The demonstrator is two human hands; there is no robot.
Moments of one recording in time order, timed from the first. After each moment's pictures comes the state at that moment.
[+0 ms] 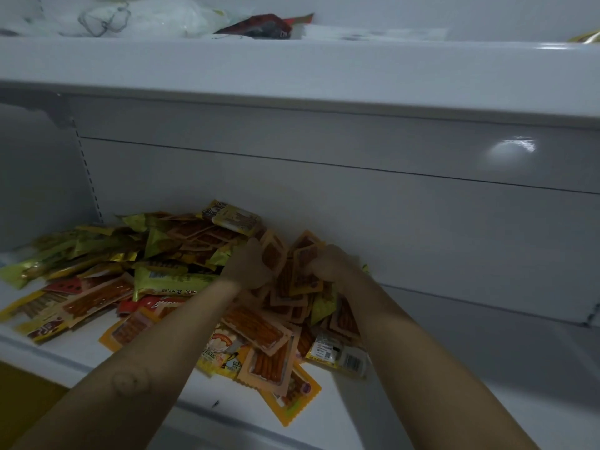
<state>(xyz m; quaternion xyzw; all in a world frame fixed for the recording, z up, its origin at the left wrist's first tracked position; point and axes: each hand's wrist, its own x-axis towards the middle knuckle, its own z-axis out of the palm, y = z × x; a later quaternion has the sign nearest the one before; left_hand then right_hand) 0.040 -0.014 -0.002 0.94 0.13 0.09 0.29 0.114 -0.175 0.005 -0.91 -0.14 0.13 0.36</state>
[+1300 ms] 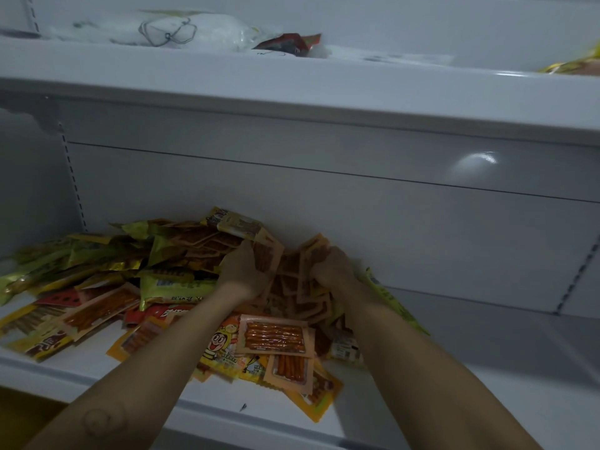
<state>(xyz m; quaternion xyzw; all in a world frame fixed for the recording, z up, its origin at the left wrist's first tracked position) 0.017 0.006 -0.007 0.91 0.13 0.17 0.35 0.089 -0.156 -0.003 -0.91 -0.06 -0.02 0.40</state>
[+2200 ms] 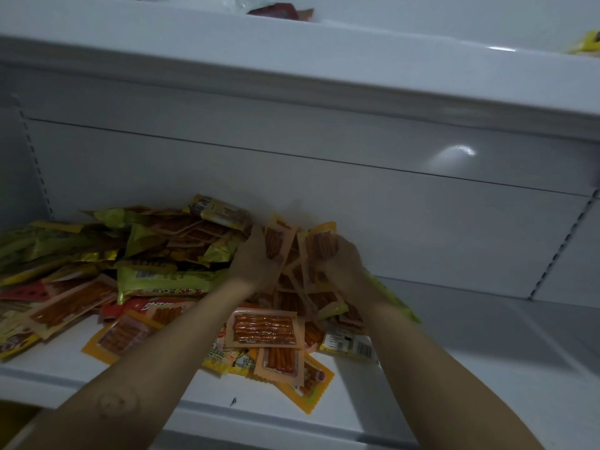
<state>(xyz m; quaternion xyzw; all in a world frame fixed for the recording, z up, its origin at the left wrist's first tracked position) 0.029 -0.021 -0.009 0.89 0.03 0.20 0.41 0.077 -0.188 -0.015 -0.84 -0.15 -0.10 0.52</state>
